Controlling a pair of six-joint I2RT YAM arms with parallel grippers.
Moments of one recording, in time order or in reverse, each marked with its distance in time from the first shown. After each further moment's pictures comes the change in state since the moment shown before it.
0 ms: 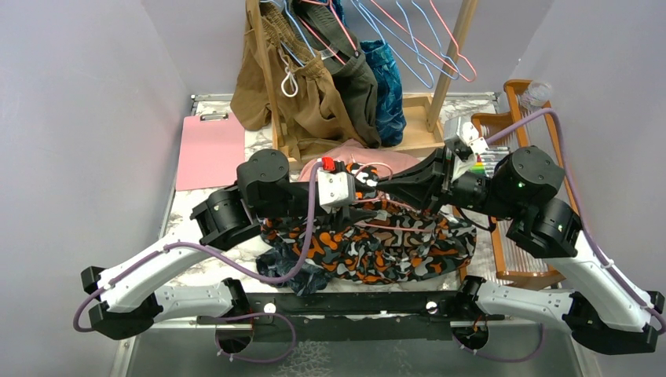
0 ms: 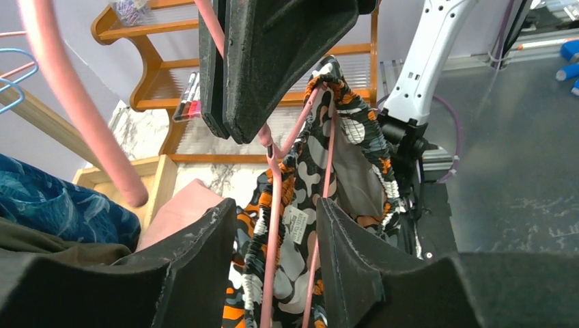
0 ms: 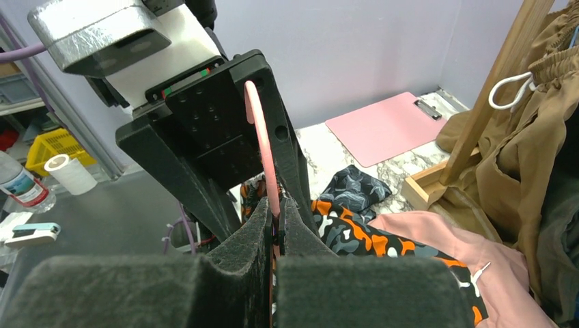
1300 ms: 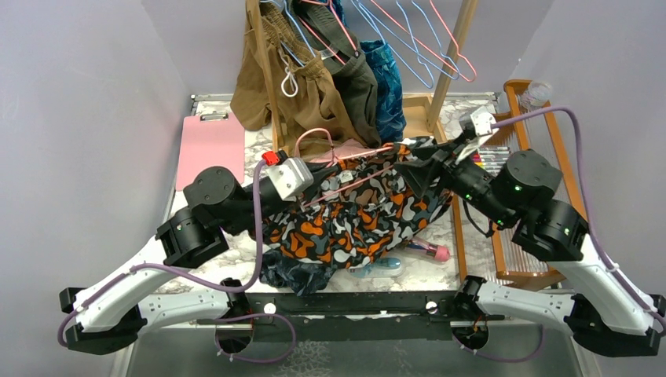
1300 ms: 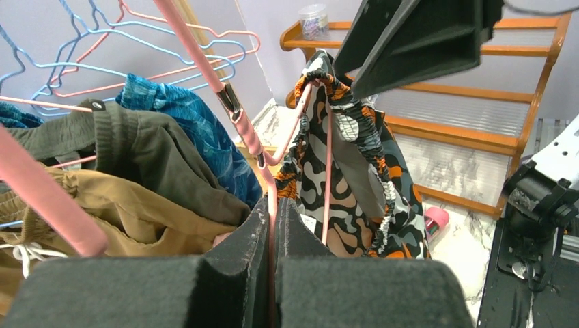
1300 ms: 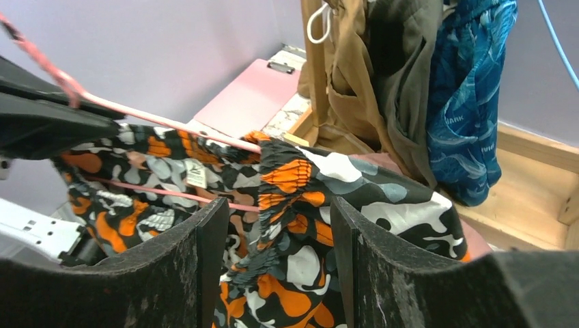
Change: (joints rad) left arm -0.001 -0.198 -0.101 0.094 -0.444 0.029; right arm -0.001 -0.030 -0.006 -0.128 0.522 0.063
